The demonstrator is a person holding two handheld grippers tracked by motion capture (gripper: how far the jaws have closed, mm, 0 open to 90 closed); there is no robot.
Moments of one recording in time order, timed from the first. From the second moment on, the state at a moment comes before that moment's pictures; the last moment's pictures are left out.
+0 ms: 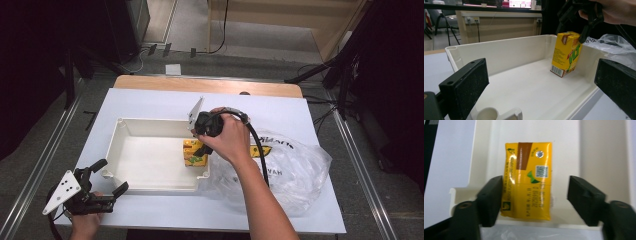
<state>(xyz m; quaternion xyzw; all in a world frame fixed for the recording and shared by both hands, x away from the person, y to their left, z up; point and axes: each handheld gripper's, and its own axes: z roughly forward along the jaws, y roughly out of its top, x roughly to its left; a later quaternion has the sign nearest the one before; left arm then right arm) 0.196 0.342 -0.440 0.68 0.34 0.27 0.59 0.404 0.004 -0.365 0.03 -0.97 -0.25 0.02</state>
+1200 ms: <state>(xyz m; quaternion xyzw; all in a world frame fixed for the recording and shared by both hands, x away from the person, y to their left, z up) 0.196 0.342 -0.440 0.68 0.35 0.27 0.59 0.395 -0.071 -0.353 -0.01 -0.95 -0.31 -0.03</state>
